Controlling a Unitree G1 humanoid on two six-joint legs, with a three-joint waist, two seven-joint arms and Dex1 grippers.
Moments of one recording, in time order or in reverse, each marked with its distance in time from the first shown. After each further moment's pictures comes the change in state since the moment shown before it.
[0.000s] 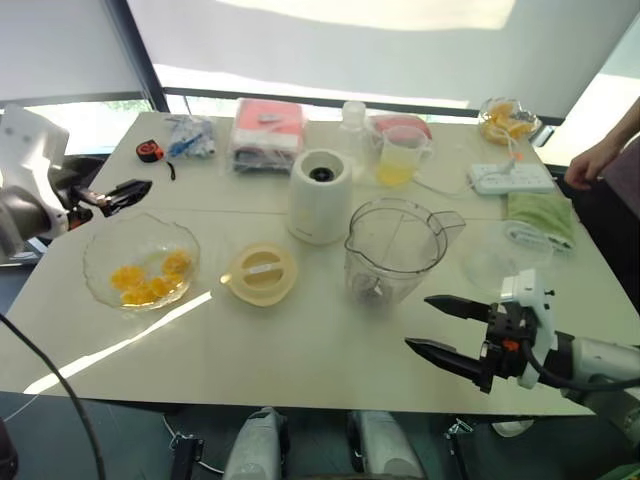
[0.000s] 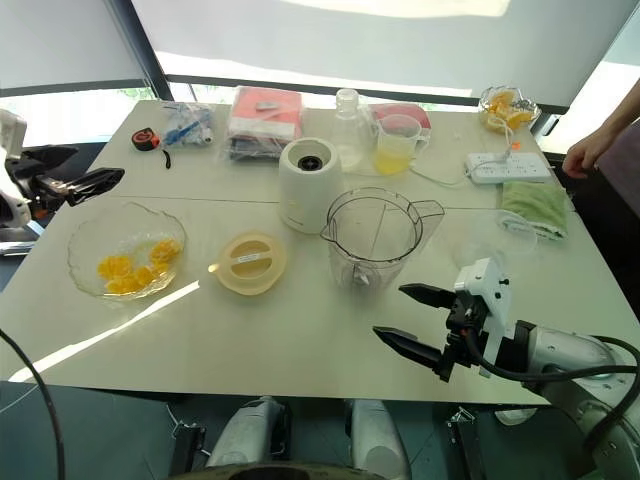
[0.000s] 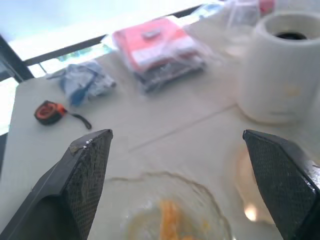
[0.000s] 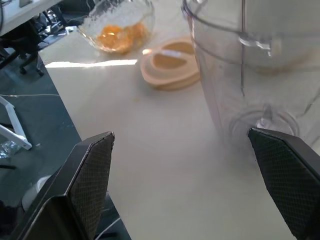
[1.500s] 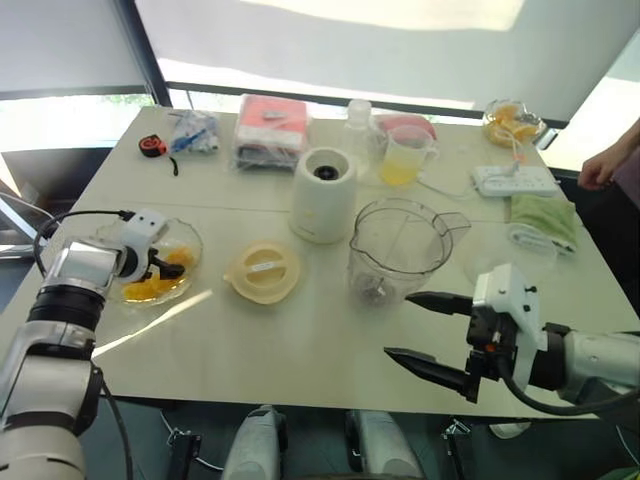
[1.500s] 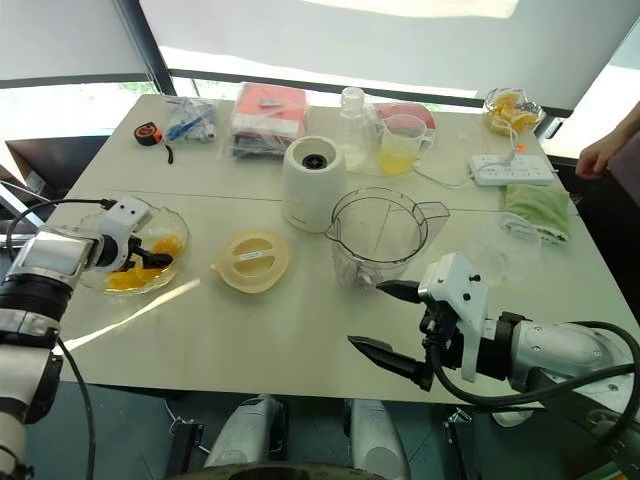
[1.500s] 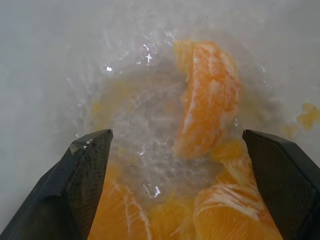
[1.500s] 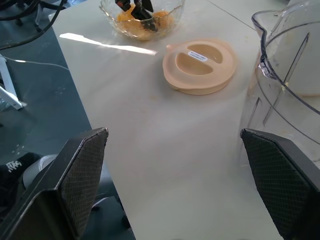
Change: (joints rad) left arm -0.320 -0.258 -0.579 0.835 0.608 -0.218 -0.179; right arm -0.082 -0.194 0.021 -0.182 0.224 0.041 -0.268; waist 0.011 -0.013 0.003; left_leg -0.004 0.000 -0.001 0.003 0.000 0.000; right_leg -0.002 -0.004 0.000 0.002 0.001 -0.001
